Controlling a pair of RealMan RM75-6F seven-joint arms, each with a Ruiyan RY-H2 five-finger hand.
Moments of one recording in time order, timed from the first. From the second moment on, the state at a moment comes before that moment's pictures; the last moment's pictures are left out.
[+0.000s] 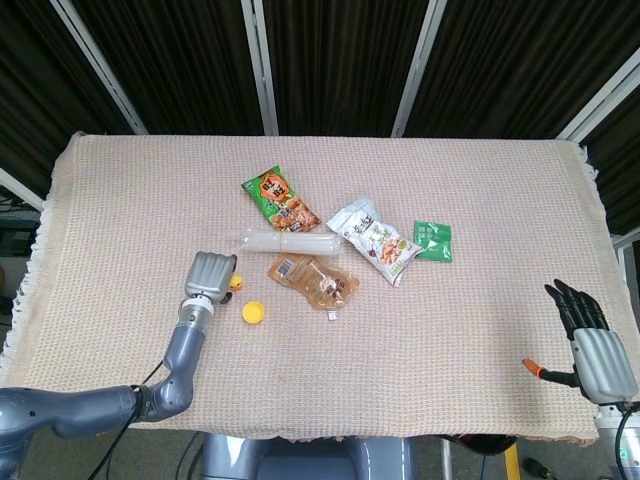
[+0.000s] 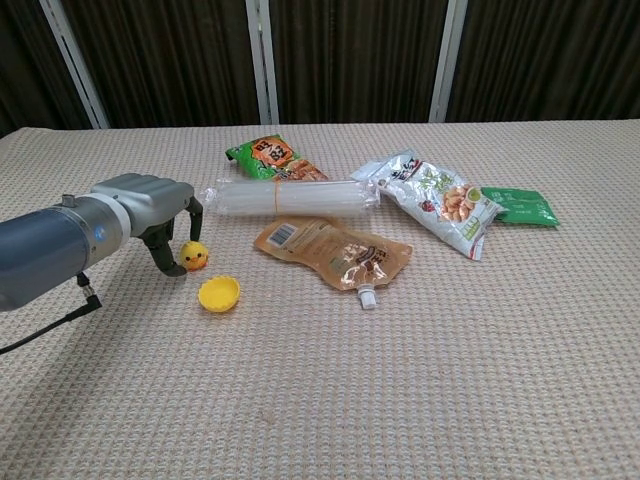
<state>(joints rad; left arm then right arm) -0.85 -1.76 -0.25 -1.35 0.57 1.05 0.96 0.10 -1.06 0.05 -1.66 -1.52 1.44 0.19</state>
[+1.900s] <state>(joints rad) -0.80 -1.58 -0.07 -1.67 0.79 1.07 0.77 0.09 -1.07 0.05 -1.66 -1.51 1.45 0.18</state>
